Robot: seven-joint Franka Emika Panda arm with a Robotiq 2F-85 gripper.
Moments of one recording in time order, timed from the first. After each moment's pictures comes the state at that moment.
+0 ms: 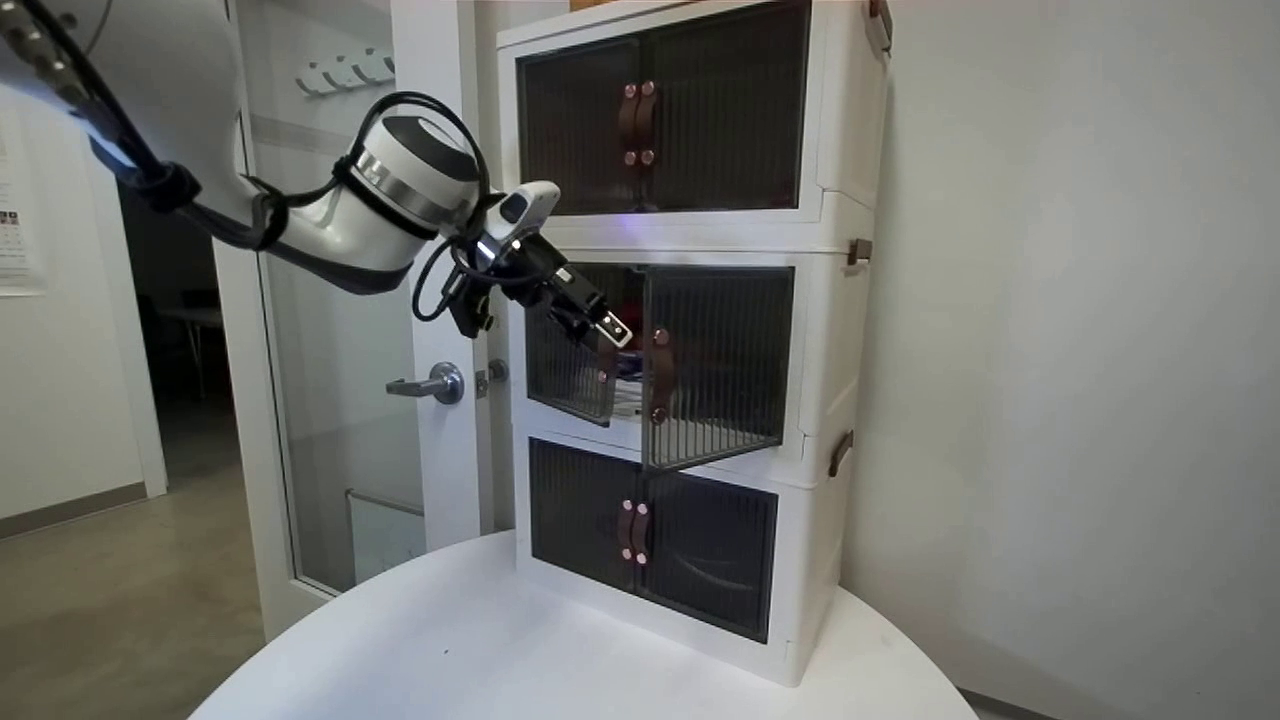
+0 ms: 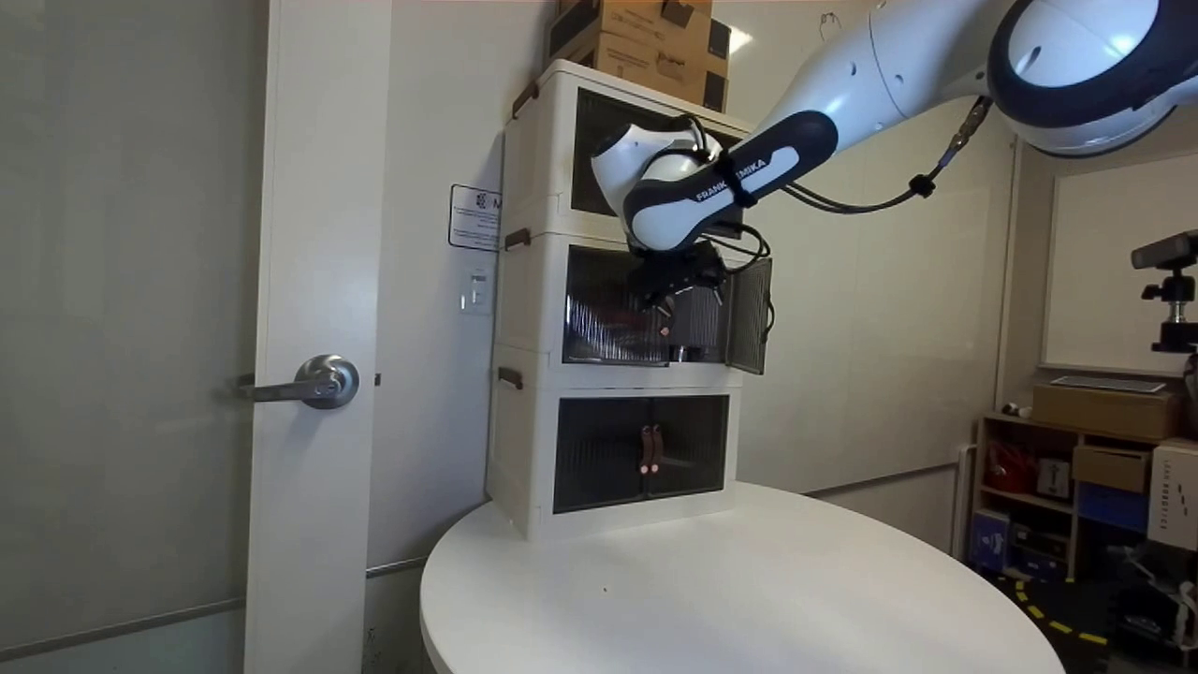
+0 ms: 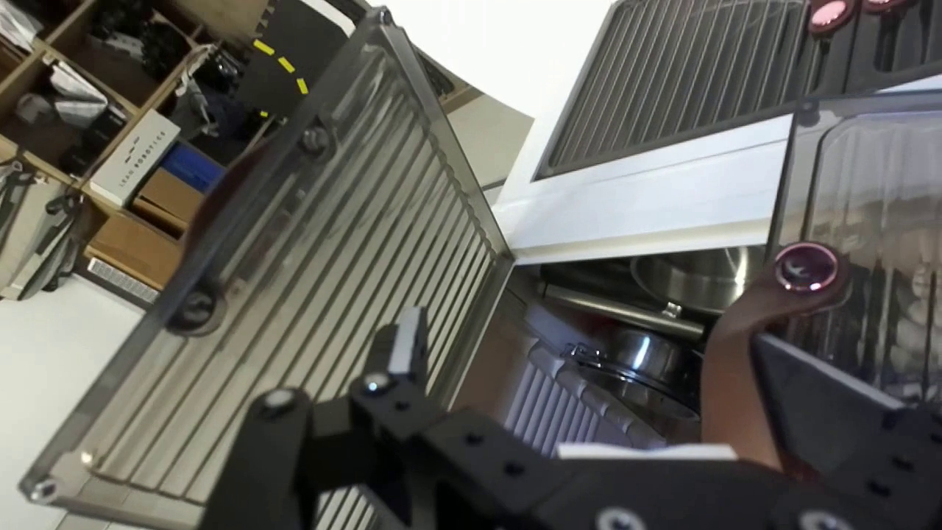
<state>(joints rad) 0.27 0.68 -0.16 -1.10 -0.80 1.83 1.12</state>
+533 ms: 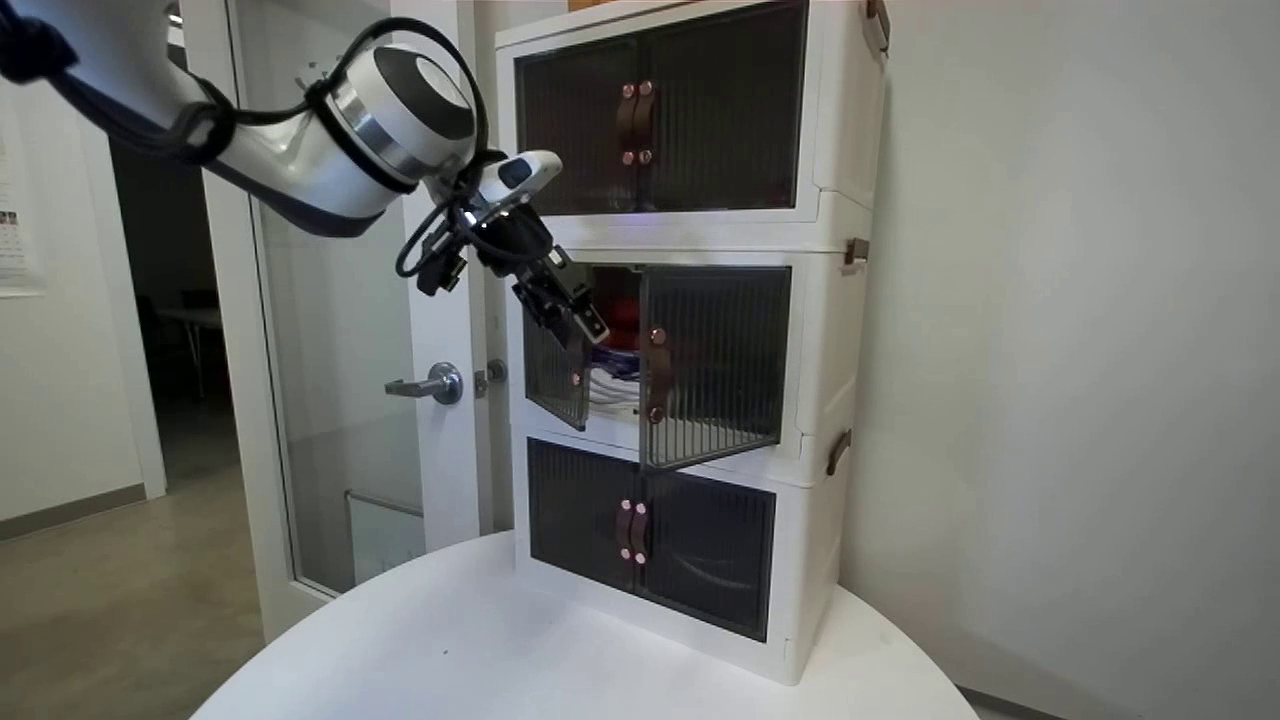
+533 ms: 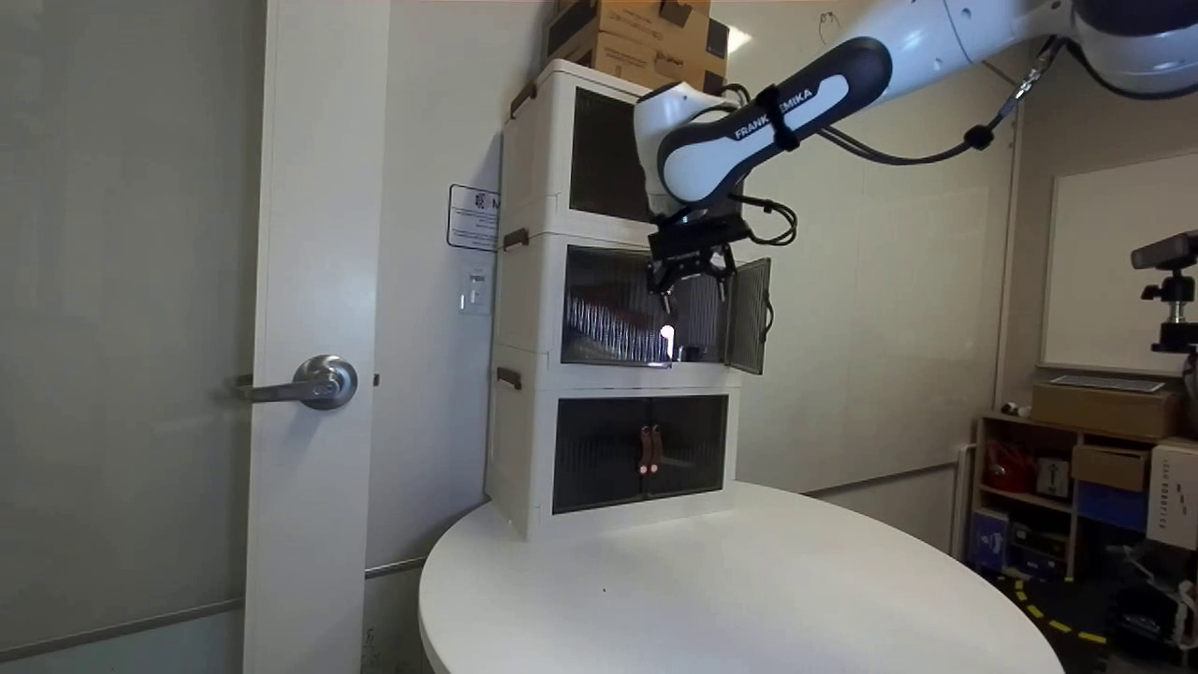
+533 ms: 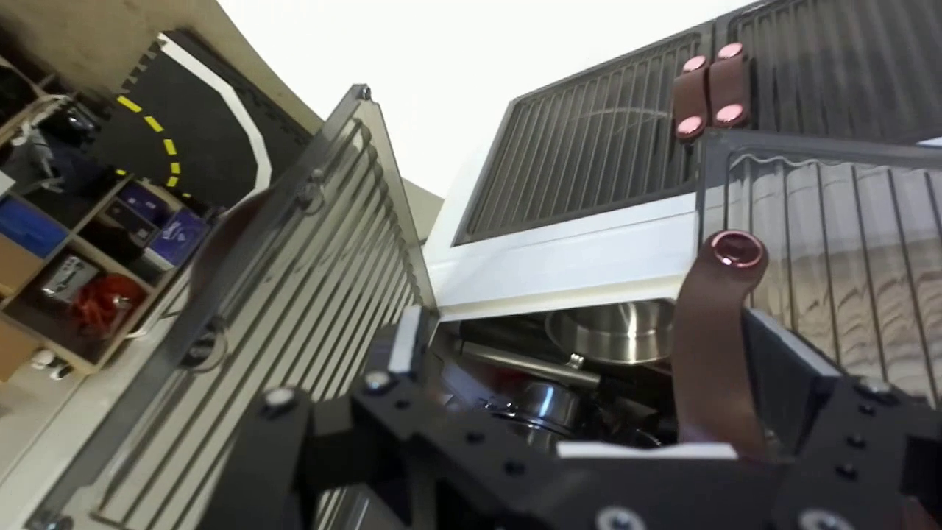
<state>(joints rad) 0.18 0.47 -0.06 -1.33 -0.63 1.98 0.95</state>
